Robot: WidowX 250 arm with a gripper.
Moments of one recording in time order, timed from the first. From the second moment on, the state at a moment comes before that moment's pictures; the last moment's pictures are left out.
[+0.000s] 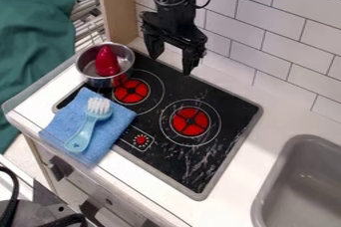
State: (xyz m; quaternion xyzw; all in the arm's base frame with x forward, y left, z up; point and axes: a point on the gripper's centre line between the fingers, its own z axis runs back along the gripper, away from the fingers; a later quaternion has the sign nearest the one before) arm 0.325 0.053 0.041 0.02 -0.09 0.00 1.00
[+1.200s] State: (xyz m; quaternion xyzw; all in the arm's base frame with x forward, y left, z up) arm 0.187 0.120 0.003 0.00 -0.04 0.17 0.98
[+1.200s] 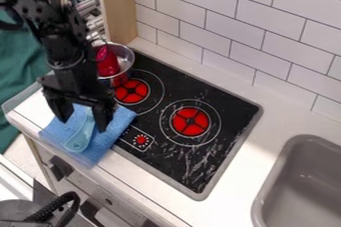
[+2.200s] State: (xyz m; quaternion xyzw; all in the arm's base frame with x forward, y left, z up) arm 0.232 0.139 -0.023 0.00 -0.04 0.18 0.98
